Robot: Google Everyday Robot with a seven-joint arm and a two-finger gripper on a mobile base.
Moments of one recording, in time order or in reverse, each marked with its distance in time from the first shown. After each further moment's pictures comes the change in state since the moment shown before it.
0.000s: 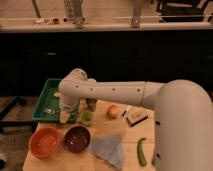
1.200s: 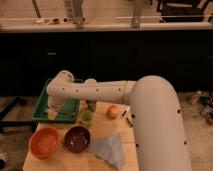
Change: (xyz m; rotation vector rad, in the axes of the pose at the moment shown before) arm -0.050 -0.030 0.047 0.047 -0.044 0.089
